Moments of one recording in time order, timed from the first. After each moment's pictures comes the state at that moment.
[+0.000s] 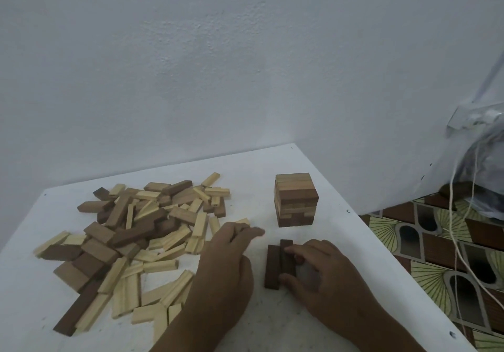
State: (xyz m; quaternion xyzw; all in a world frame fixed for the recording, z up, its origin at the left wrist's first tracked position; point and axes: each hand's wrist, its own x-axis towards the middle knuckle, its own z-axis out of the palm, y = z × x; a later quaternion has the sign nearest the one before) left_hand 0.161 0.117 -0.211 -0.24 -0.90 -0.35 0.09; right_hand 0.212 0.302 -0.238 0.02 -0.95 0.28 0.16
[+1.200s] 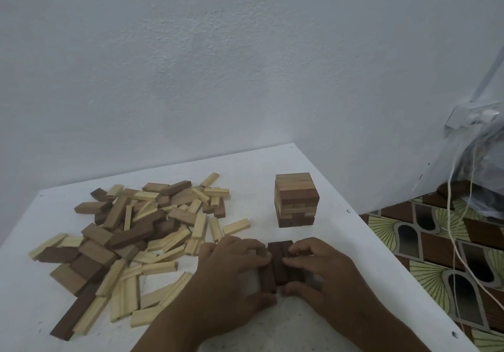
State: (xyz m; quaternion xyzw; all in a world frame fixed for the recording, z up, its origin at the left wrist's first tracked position) left_hand 0.150 0.100 -0.209 -0.33 -0.92 -0.18 -0.07; right_hand 0.211 0.309 -0.234 0.05 -0.94 0.32 0.08
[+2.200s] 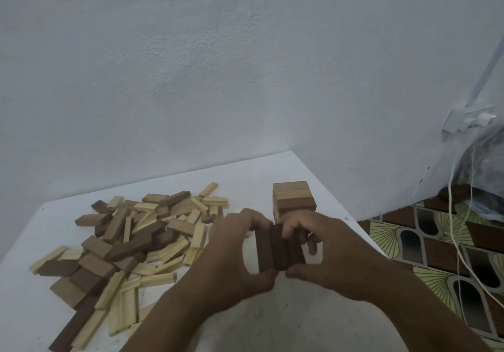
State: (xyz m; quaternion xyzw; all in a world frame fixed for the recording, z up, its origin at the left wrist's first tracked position) left_hand 0.132 0.114 -0.183 -0.35 -0.86 -0.37 0.01; right_hand 0.188 0.328 -0.172 0.13 -0.92 0.35 0.07
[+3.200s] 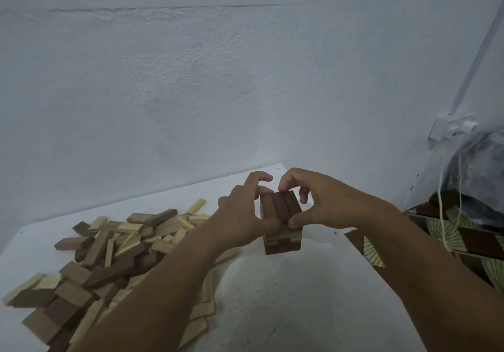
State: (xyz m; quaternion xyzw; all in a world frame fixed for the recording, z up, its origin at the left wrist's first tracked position) left_hand 0.058 0.181 -0.148 -0.29 -0.88 -0.37 -0.08; right_hand 0.108 0.384 -0.127 0.07 -0.94 0.34 -0.01
